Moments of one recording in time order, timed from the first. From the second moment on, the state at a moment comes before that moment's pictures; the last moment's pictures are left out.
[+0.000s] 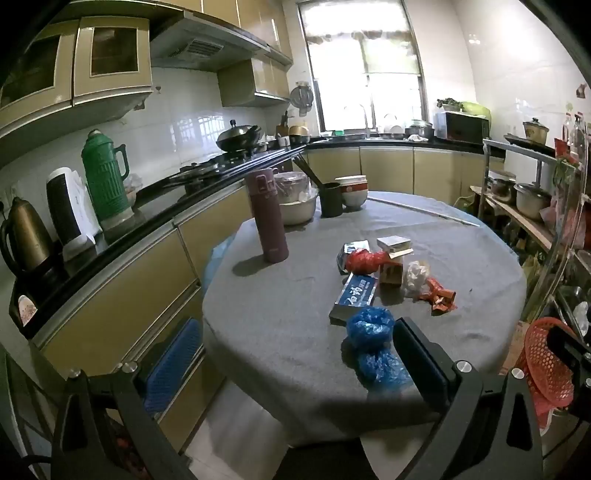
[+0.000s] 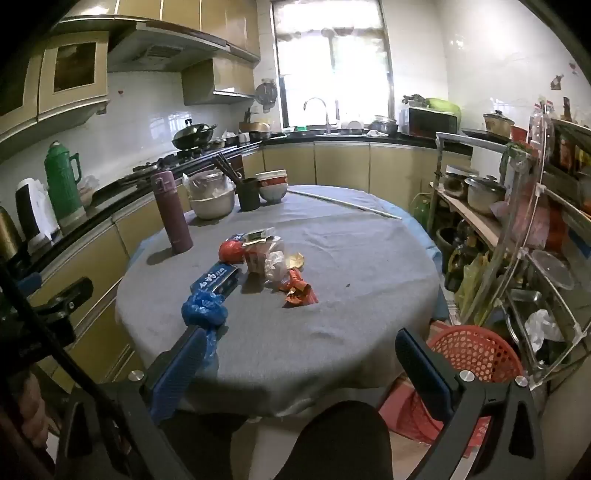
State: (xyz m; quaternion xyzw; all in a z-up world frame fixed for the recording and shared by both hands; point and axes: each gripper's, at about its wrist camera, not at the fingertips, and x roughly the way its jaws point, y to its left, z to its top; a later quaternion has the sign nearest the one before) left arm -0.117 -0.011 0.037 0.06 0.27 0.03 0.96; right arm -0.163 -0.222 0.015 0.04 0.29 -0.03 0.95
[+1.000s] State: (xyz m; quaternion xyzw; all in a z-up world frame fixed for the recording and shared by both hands) left arm -0.117 -0.007 0.036 0.06 0.27 0.03 0.96; right arm -0.160 -0.217 0.019 0.05 0.27 -0.02 0.96
